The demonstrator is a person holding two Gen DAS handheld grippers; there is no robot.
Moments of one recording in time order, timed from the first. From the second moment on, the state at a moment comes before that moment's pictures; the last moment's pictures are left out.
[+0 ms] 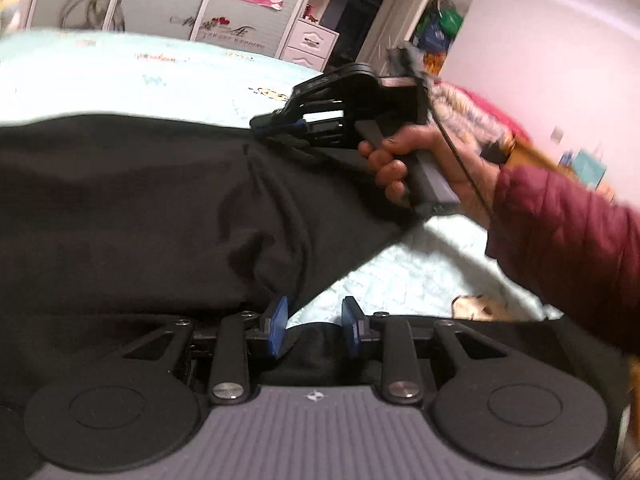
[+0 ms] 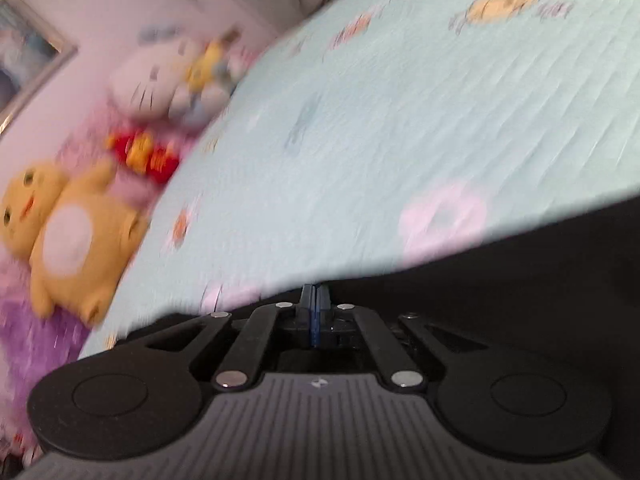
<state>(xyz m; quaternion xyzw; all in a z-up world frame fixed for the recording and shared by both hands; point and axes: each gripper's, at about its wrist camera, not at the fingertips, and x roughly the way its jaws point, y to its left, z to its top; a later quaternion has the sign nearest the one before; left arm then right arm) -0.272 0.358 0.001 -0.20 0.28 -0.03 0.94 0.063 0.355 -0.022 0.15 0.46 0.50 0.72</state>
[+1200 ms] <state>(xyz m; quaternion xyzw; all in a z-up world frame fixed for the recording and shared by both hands) -0.182 0.472 0.055 -0.07 0.28 0.18 0.94 0.112 0.188 0.015 -0.02 0.30 0.42 0.86</state>
